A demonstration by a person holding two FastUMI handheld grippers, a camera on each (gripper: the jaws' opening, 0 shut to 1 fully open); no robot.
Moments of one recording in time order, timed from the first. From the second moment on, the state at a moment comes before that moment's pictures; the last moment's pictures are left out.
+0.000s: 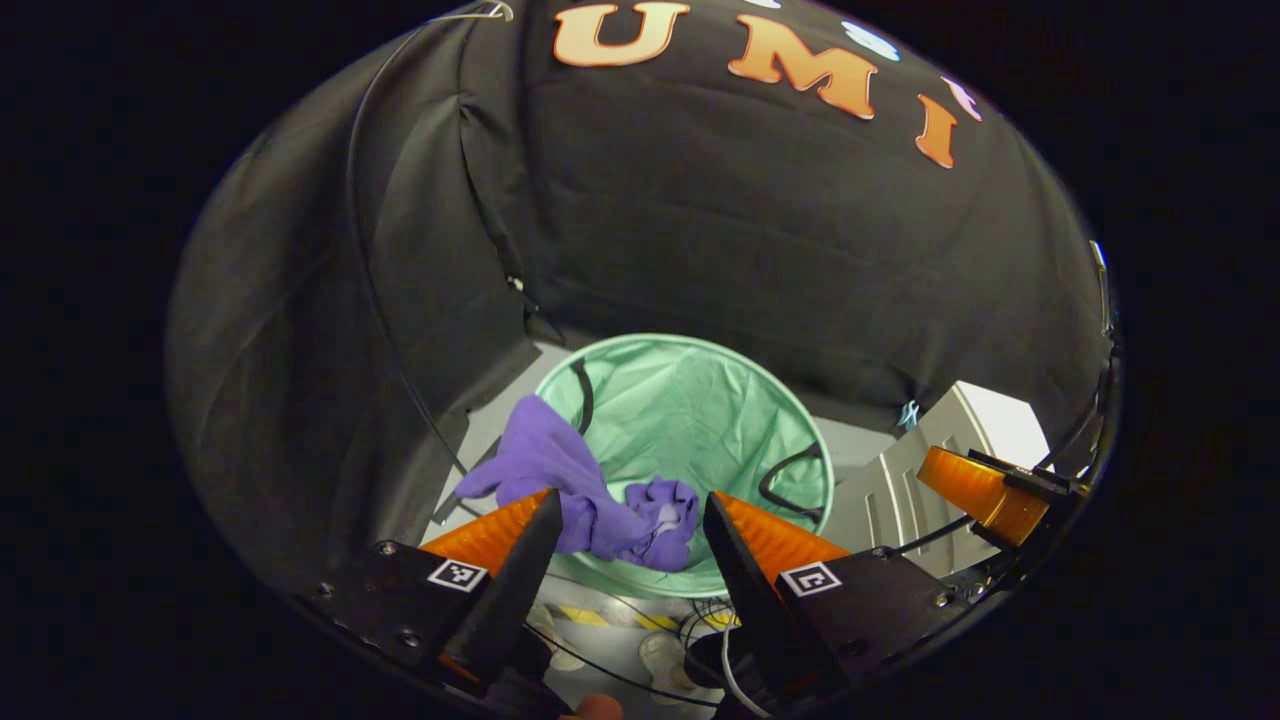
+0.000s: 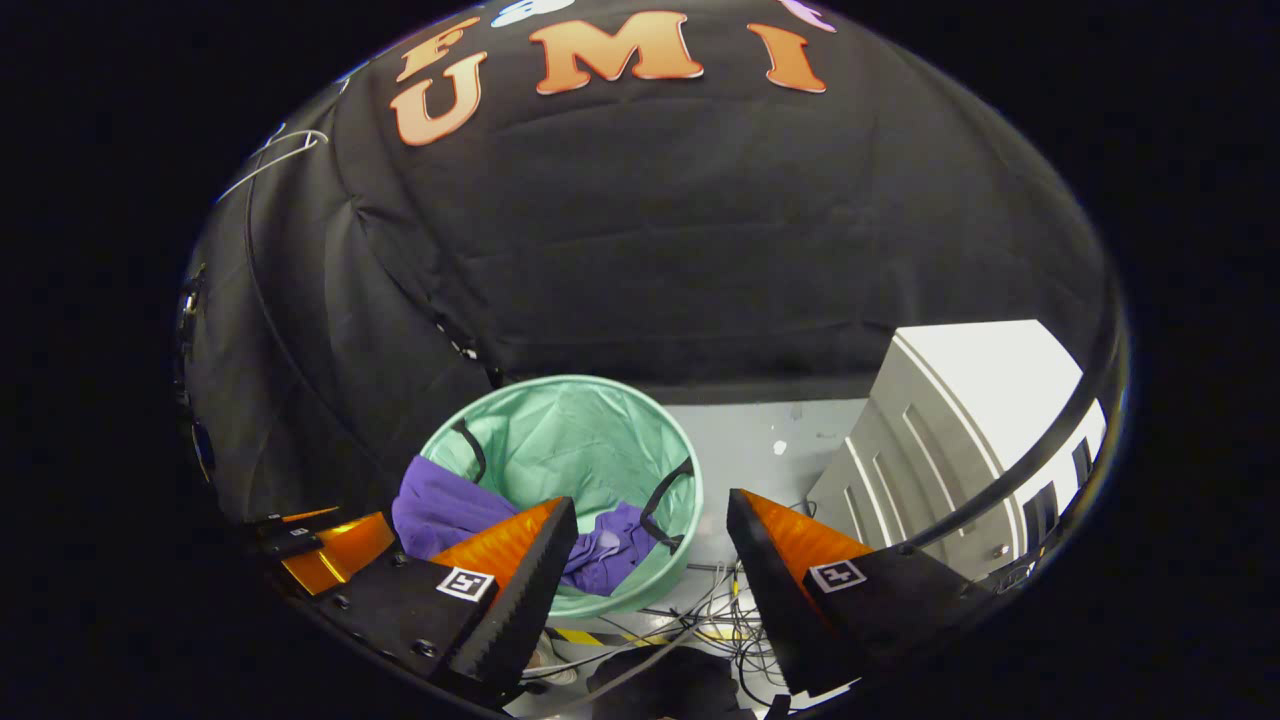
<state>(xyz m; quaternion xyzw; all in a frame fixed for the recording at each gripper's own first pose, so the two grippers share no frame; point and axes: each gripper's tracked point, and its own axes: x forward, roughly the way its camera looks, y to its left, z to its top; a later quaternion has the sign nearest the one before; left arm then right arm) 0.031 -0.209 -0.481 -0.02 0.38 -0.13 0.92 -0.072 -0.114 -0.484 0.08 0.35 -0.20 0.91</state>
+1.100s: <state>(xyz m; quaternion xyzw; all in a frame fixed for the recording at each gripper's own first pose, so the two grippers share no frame) -0.046 -0.131 -0.151 -0.08 0.03 -0.14 0.99 -0.128 -0.073 -0.214 0.01 0.11 -0.19 0.98</state>
